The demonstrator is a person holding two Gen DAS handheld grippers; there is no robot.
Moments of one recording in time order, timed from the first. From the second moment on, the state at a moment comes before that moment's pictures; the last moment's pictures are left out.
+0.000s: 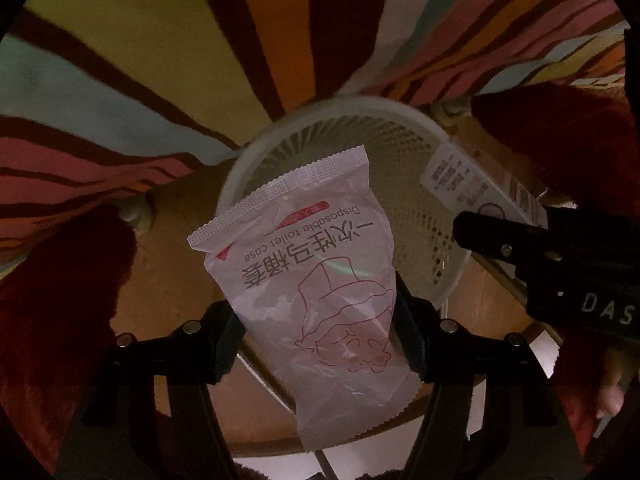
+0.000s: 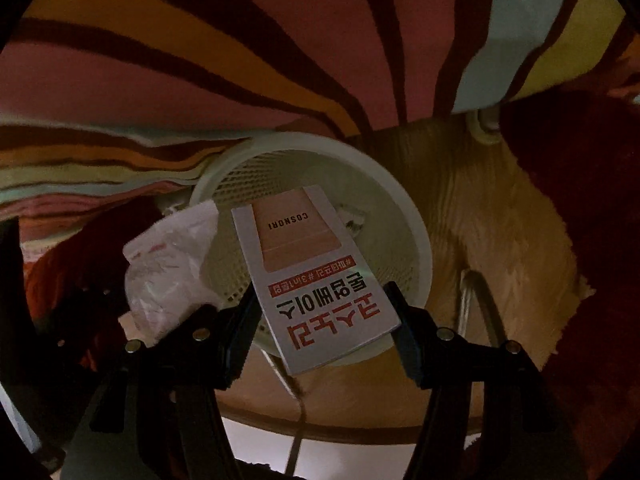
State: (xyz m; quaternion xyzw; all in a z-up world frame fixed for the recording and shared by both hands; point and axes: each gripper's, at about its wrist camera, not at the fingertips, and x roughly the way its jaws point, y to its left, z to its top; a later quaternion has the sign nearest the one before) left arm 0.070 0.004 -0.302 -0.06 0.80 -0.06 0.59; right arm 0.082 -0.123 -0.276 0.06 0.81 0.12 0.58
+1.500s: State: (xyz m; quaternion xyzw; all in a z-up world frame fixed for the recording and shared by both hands) left arm 0.062 -0.002 -0.332 -0.05 0.84 -0.03 0.54; right arm 0.078 -0.139 -0.317 0.13 0.84 0.08 0.52
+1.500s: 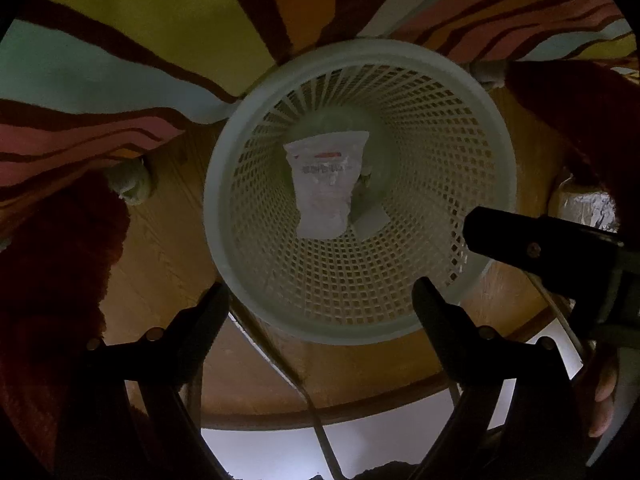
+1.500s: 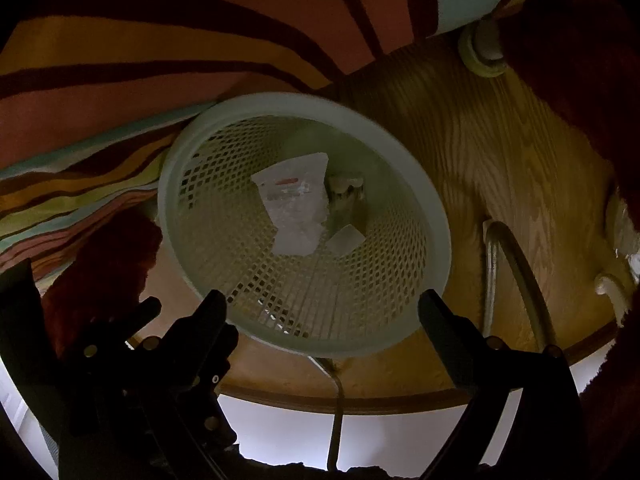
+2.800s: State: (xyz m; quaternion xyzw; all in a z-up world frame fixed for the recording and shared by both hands) left arm 0.068 0.065 -0.084 0.06 0.53 0.04 0.85; right arm 0.128 -0.159 -0.020 -0.06 0.43 0.23 0.87
